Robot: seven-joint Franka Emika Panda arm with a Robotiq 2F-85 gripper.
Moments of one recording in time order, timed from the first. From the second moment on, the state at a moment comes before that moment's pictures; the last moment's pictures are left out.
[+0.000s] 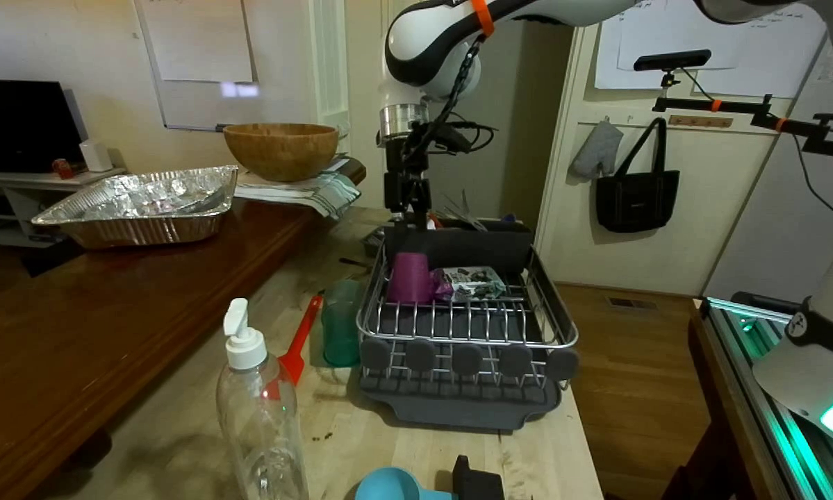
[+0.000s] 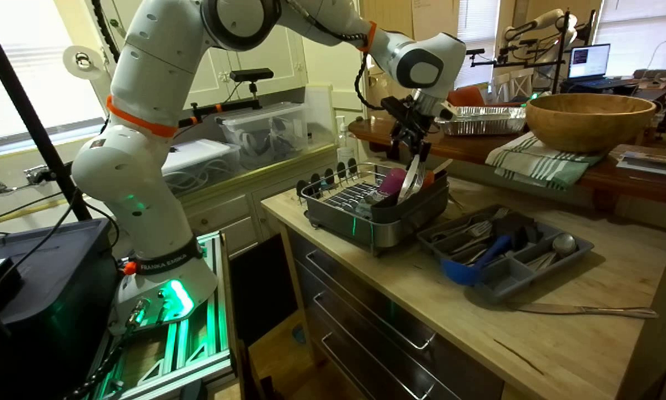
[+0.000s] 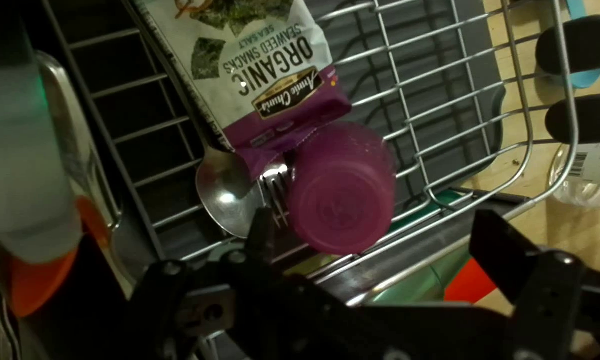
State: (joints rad) arm -0.05 0.60 0.05 -1.48 0.28 1.82 -0.17
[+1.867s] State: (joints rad) arm 0.02 0.63 0.02 -1.50 0.17 1.82 -0.01
